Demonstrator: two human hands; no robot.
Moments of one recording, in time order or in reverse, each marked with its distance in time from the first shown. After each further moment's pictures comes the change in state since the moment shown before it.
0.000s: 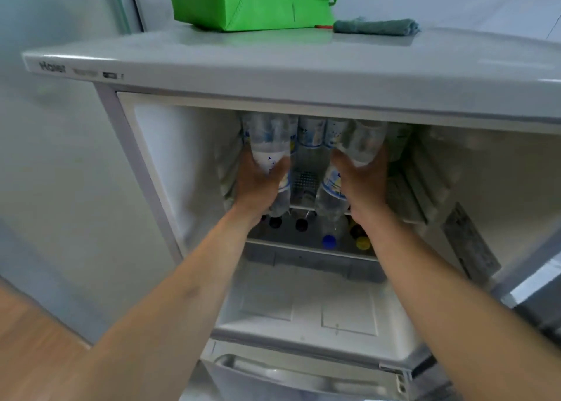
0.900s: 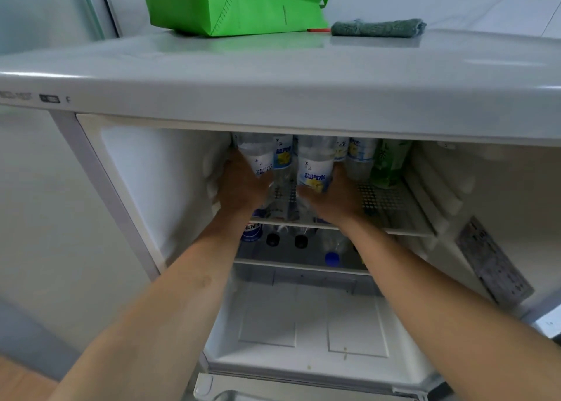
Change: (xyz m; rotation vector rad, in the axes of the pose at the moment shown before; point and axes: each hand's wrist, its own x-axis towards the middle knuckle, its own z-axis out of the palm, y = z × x) left_hand 0.075 -0.040 -0.004 0.707 -0.026 0.027; right_hand 0.026 0.046 0.026 -0.567 -0.277 -0.033
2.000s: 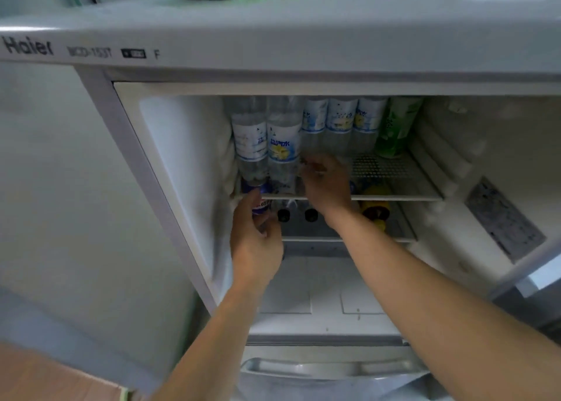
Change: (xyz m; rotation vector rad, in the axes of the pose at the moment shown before) left_hand -0.133 -0.054 -0.015 -0.606 -0.045 -0.047; right_hand -0.035 -0.018 0.053 0.169 0.178 0.063
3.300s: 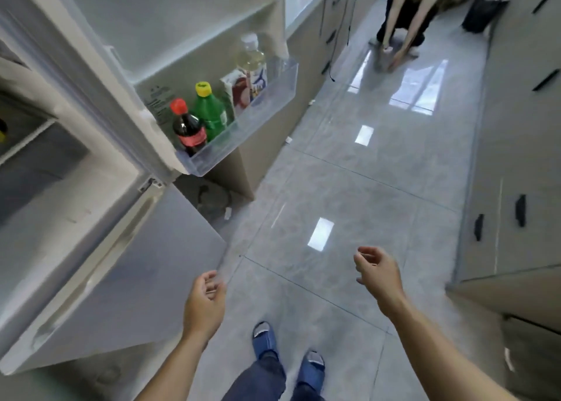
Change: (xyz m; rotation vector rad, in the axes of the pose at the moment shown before) left_hand -0.432 -0.130 0.008 0.488 -1.174 -0.299; right_hand -0.712 0.169 -0.336 0.099 1.045 1.050
